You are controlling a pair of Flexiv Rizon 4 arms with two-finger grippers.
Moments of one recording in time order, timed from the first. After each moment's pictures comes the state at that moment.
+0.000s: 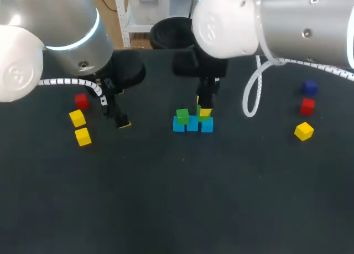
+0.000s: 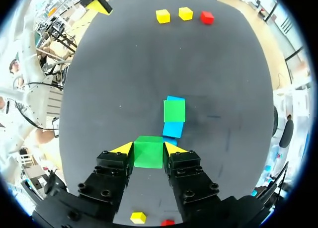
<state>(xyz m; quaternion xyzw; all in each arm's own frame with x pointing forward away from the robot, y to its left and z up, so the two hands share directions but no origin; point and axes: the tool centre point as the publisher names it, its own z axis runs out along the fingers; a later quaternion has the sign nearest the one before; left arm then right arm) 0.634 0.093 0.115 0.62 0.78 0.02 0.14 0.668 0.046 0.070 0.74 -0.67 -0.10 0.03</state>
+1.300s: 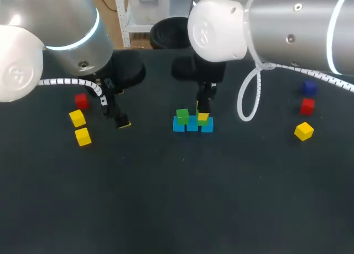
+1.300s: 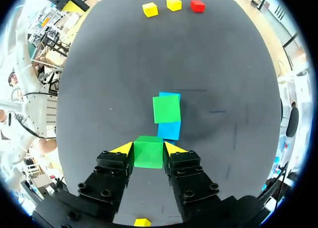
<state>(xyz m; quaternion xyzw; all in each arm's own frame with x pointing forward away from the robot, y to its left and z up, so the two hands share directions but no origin) 0.634 0.093 0.115 0.62 0.78 0.02 0.14 0.674 0.048 0.045 0.71 -0.70 -0.11 0.04</state>
